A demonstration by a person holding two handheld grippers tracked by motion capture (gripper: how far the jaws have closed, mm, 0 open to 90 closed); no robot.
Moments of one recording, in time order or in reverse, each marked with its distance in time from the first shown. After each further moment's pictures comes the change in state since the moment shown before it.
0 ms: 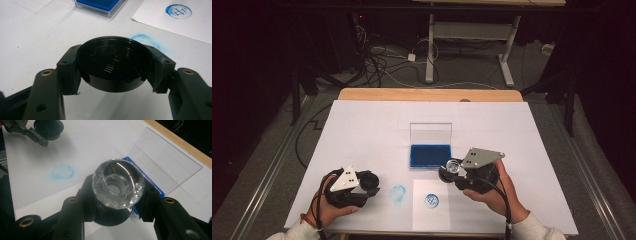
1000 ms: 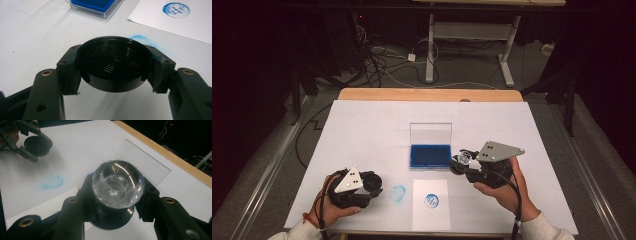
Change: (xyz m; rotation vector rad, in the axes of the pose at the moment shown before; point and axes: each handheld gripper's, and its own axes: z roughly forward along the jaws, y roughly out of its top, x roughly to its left) left arm -0.007 0.007 0.007 0.020 -0.009 0.036; right arm -0.018 -0.001 -0.026 -0.084 -0.066 0.043
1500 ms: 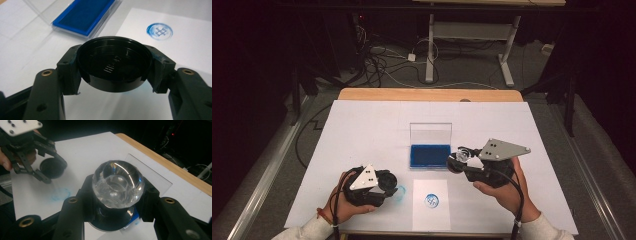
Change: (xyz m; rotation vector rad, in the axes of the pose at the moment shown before) left arm -0.013 0.034 0.022 -0.044 -0.075 0.027; right arm 0.007 0.015 -0.007 -0.072 0.035 0.010
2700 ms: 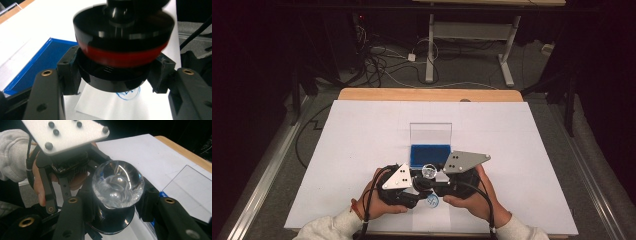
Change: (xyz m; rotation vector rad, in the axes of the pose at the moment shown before) left arm -0.032 0.061 0.035 -0.121 -0.136 0.089; right arm 0.048 0.010 0.048 0.003 0.217 -0.034
